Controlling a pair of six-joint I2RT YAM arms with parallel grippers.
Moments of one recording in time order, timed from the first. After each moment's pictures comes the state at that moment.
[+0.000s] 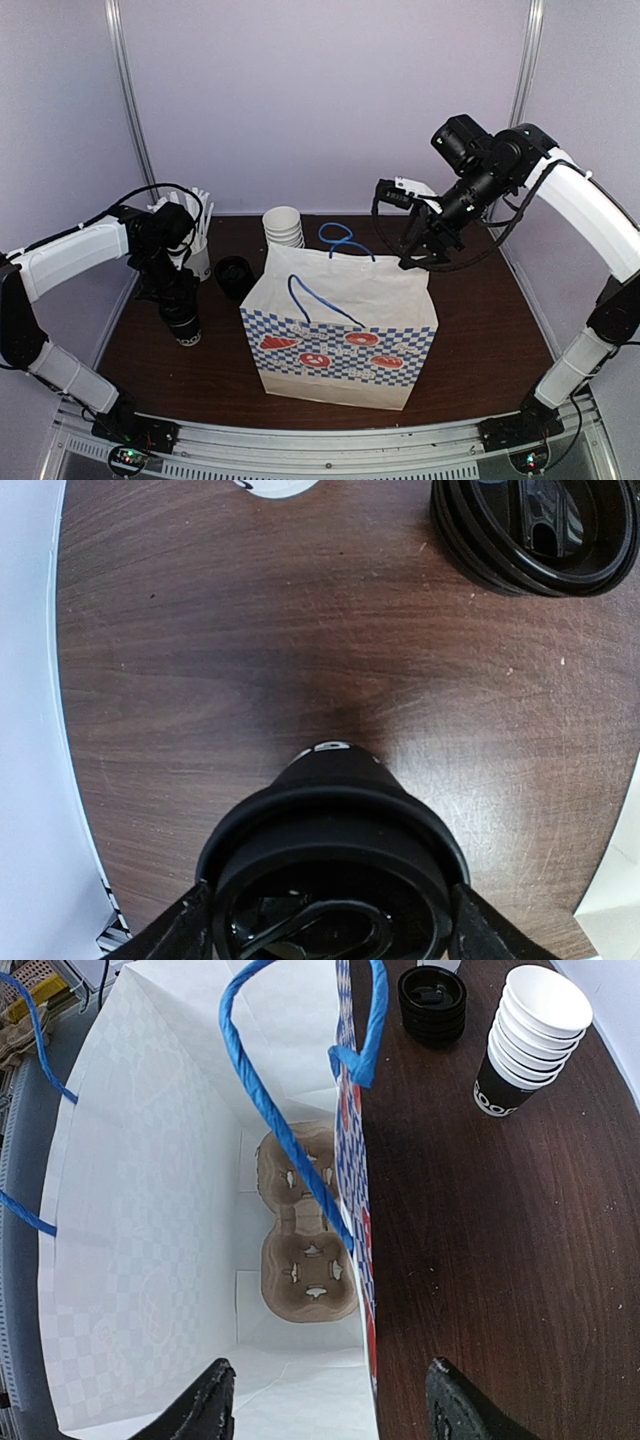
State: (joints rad) left arm -0.41 1.42 1.14 -1.09 -0.17 -0.34; right arm 0.64 1.59 1.88 -1.38 -0.49 -0.59
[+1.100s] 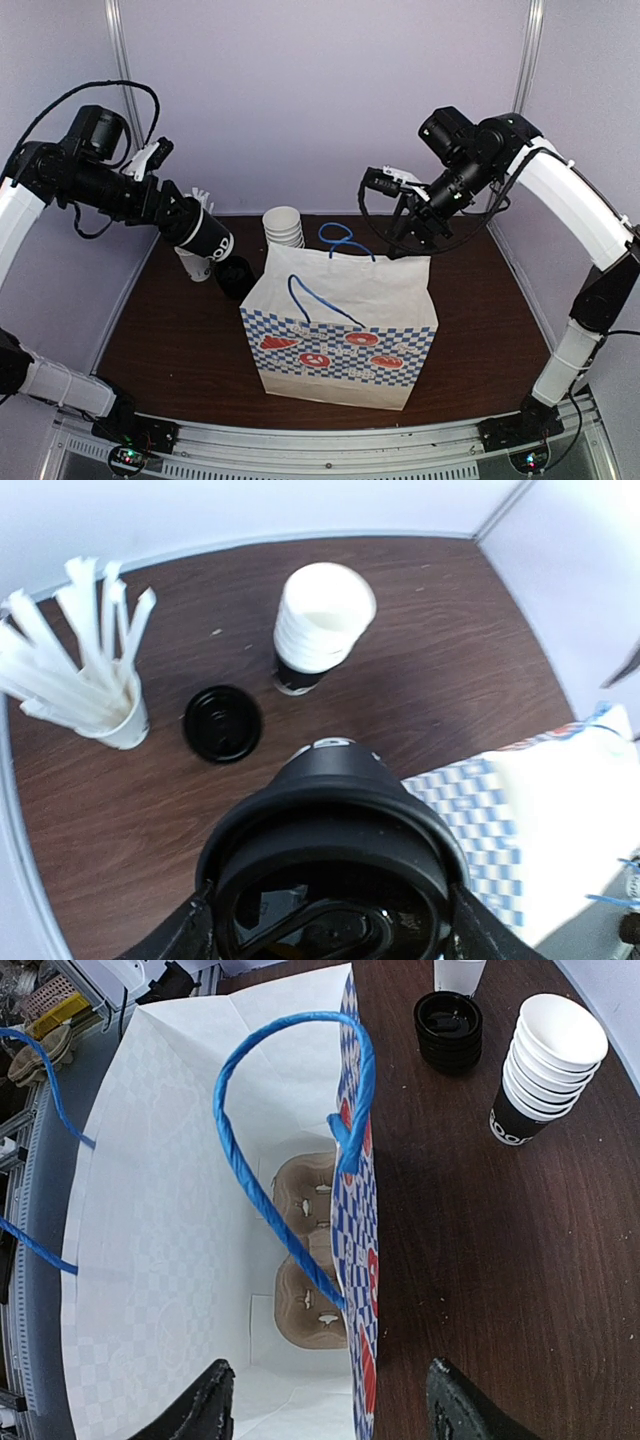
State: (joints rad) left arm -0.41 1.26 1.71 -1.26 0.21 -0.20; right arm 0.64 1.70 2.02 -1.43 -0.57 -0.58
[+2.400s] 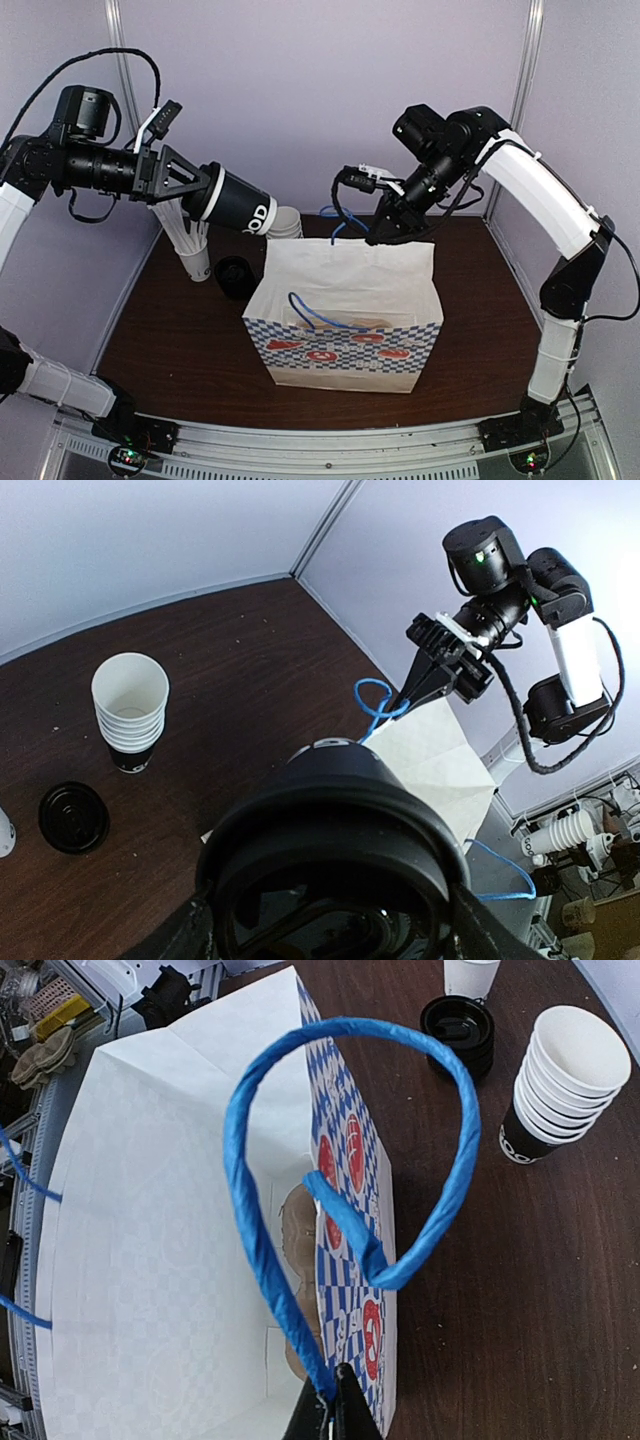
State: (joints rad) left arm -0.46 1.25 1.80 -1.11 0.61 -0.24; right arm 0.67 1.90 2.27 -1.51 -0.58 -0.58
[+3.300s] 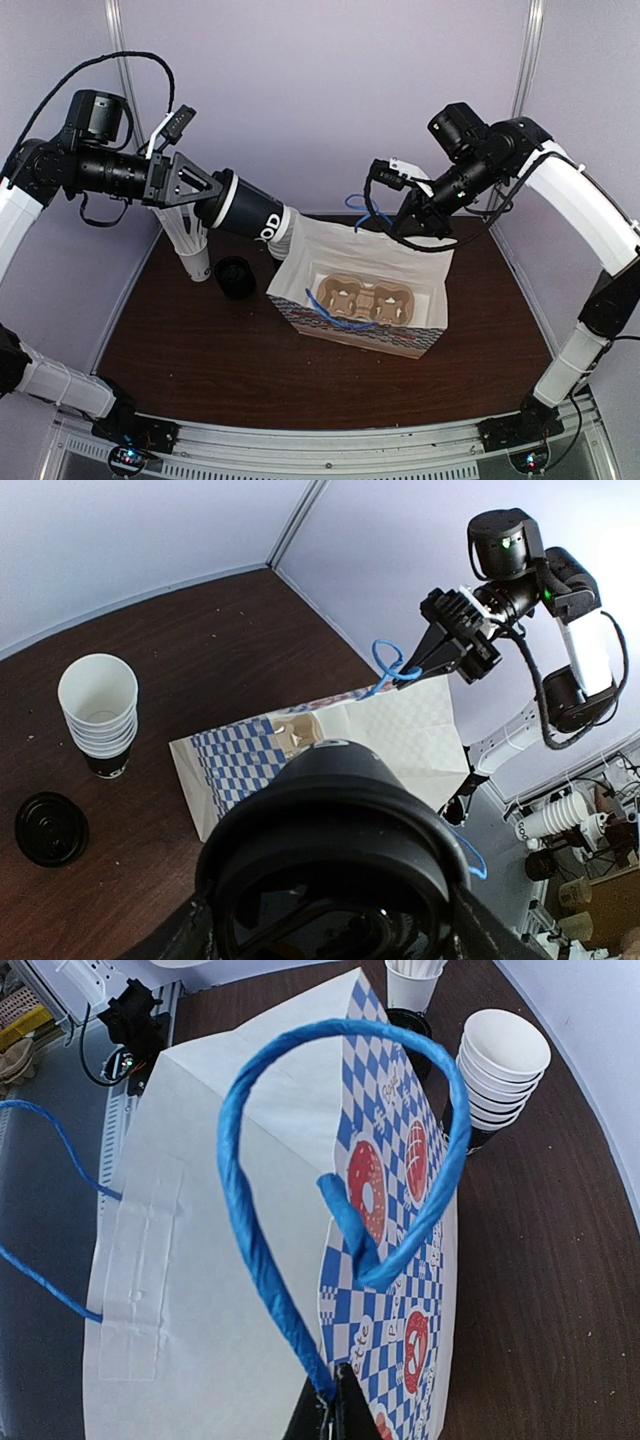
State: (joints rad) left arm -0.52 1.25 1.75 -1.04 0.61 -0.24; right arm 0.62 1.65 1.97 -1.31 -0.50 -0.57
